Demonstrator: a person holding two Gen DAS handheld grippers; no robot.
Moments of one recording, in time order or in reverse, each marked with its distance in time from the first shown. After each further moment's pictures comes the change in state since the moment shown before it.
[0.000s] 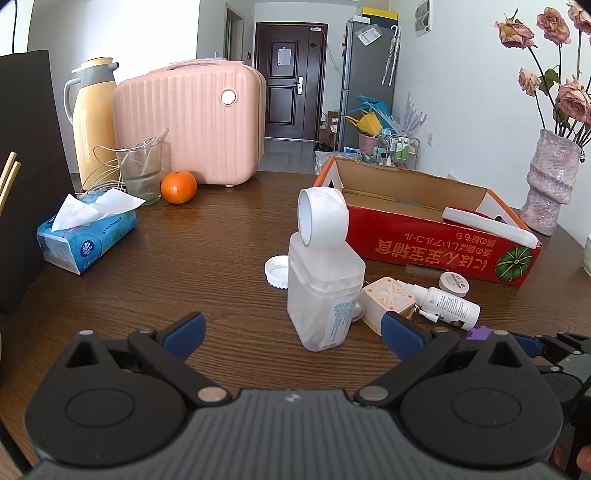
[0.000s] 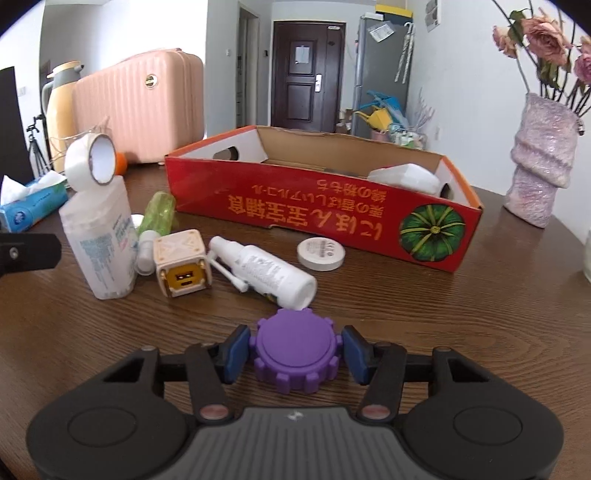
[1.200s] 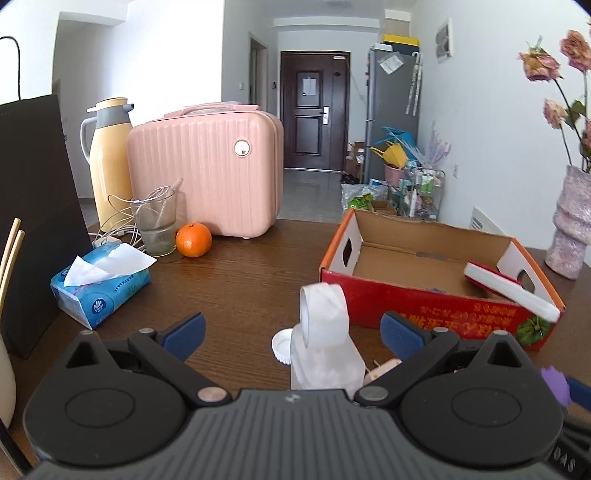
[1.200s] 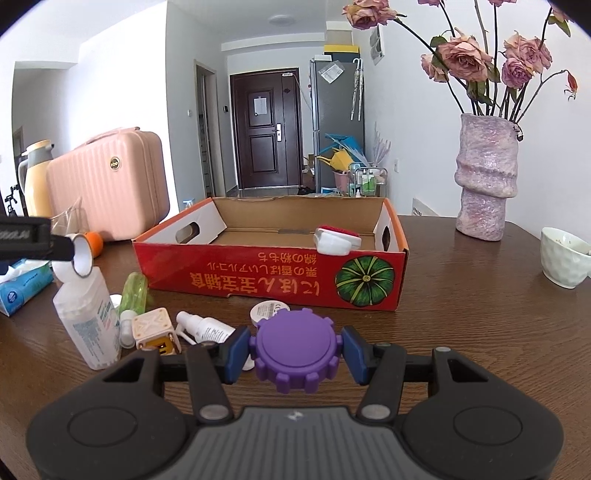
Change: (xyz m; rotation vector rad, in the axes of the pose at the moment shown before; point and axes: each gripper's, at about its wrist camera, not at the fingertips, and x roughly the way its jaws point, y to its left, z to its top) left arm 0.013 -0.020 0.052 -0.027 -0.105 0.103; right arm -0.039 -0.034 0.009 0.135 -0.171 -0.050
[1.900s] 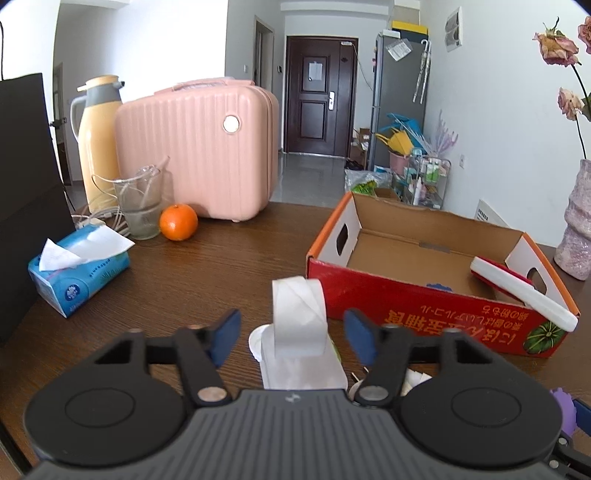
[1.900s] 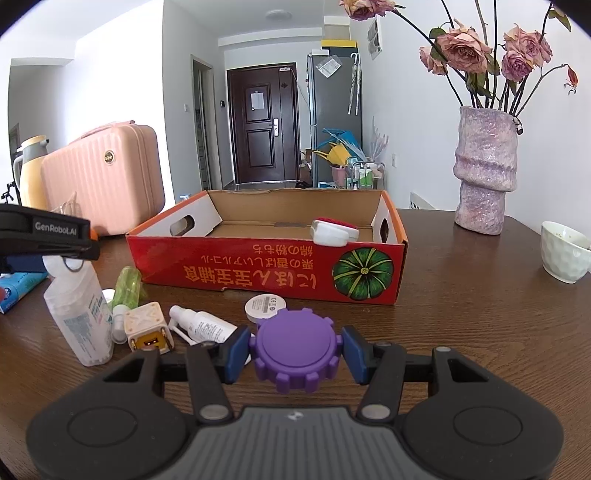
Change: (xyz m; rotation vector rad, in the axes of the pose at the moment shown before) left arm 0.037 -0.016 -0.002 -0.015 0.062 -0.005; right arm 0.009 0.000 -0.003 0.000 0.021 -0.015
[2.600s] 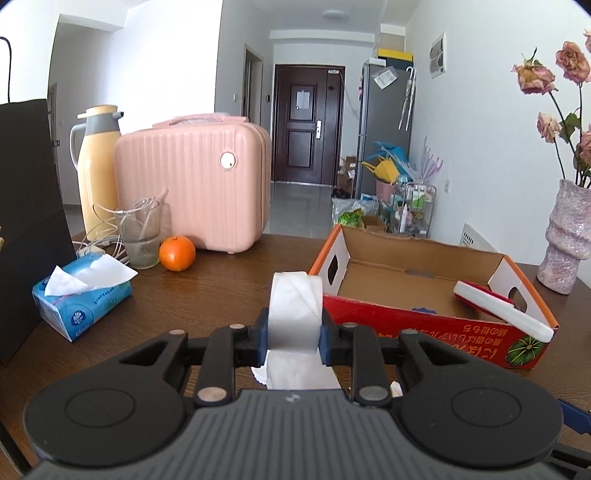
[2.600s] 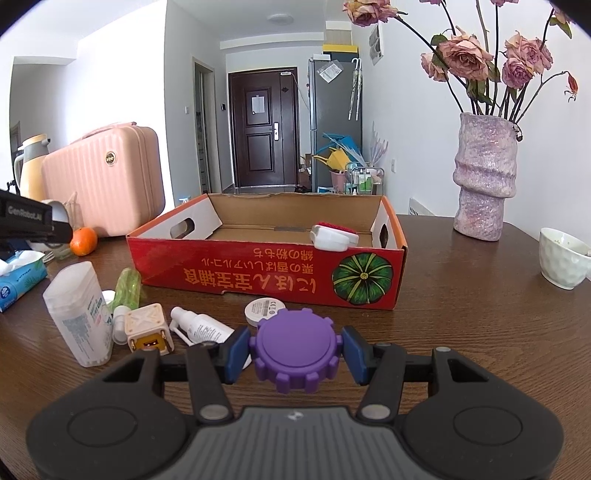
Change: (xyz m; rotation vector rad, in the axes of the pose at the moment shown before) left arm -0.032 0.008 0.003 0.012 -0.116 -0.038; right arm -0.004 0.002 0.001 -0.012 -0.023 -0.003
